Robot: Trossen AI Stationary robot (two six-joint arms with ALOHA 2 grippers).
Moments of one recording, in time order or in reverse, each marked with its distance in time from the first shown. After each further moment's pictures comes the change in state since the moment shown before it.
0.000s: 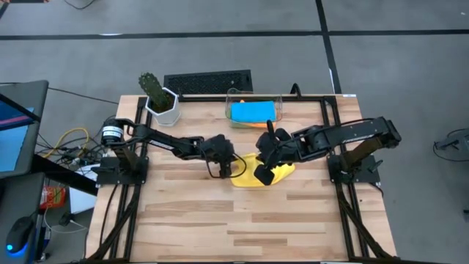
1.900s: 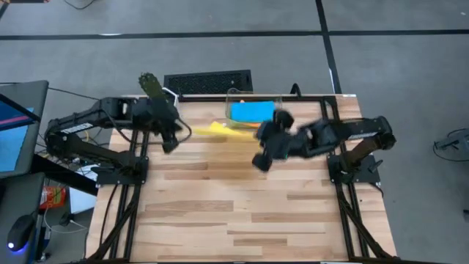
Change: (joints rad) left arm 0.064 -0.657 0.603 -1.458 -0.159 -0.061; right arm 0.008 0.057 0.267 -0.091 0.347 -0.214
